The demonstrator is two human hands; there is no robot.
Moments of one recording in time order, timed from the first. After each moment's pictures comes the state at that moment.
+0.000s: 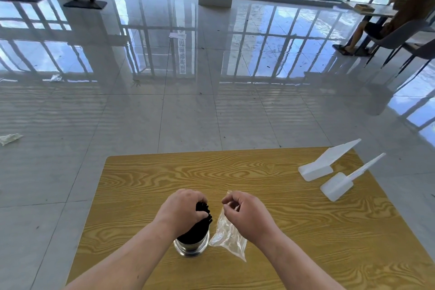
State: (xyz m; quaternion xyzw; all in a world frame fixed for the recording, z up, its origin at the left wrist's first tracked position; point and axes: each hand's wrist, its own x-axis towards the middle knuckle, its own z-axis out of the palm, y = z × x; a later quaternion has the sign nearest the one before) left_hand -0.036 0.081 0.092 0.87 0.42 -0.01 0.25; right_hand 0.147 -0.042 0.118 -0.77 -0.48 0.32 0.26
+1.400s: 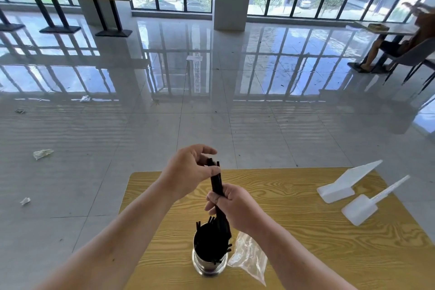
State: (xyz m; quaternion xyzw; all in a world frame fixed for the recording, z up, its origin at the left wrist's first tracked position) left_hand -0.055 0.141 0.234 0.71 0.43 0.25 0.50; right_hand 0.088 0.029 0.184 -0.66 -0.46 0.48 0.35
